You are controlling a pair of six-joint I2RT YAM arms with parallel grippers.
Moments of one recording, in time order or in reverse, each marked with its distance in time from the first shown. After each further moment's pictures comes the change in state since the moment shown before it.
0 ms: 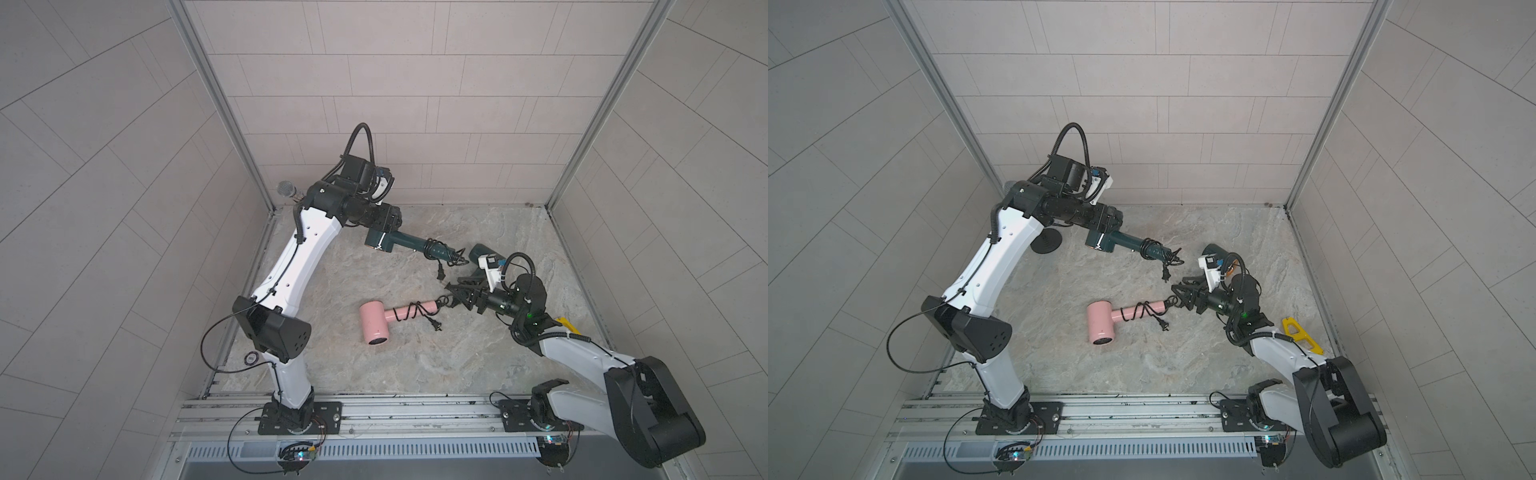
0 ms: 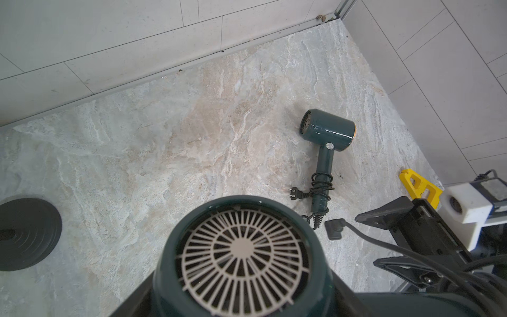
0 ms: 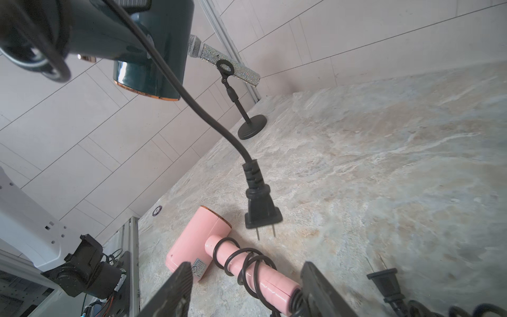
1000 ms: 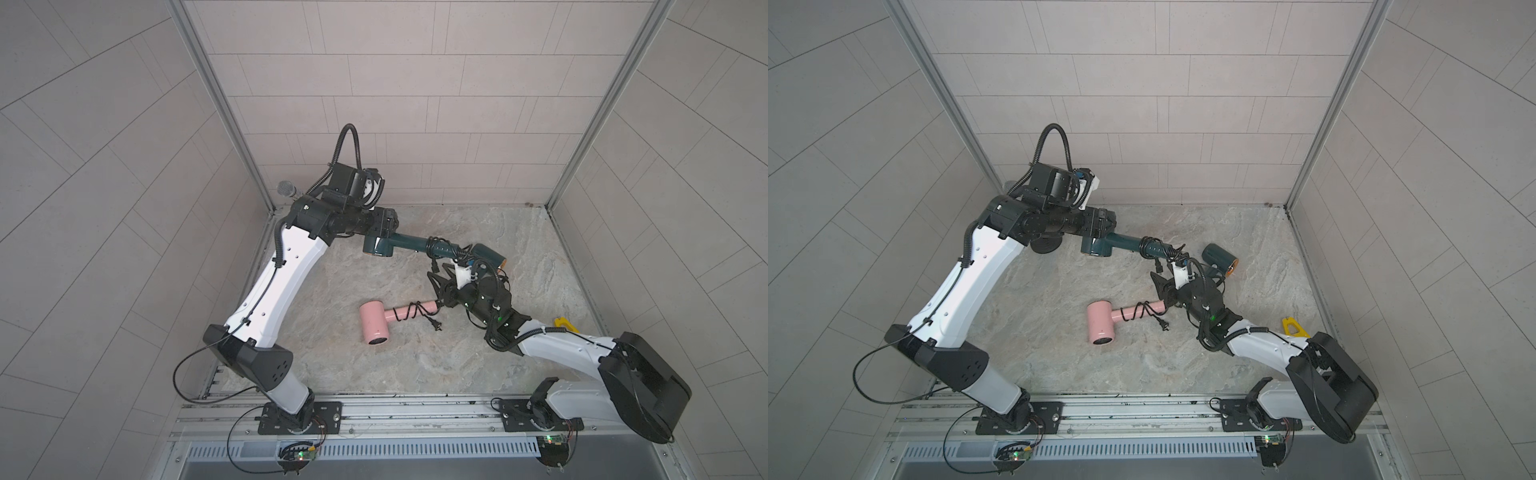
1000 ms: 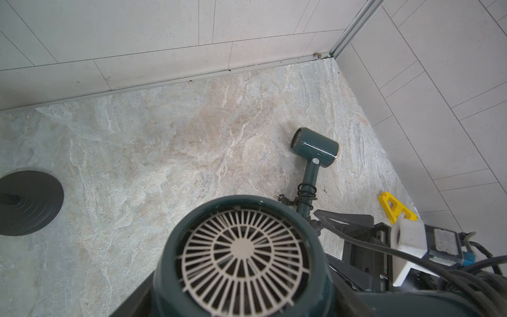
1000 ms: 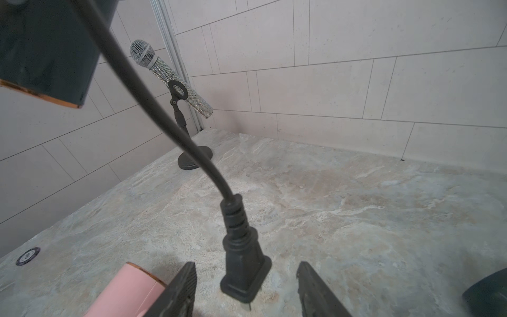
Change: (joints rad) left arm -0.035 -0.192 -0.179 0.103 -0.049 -0.155; right arm 0.362 0.126 0.154 0.025 0.736 -0.230
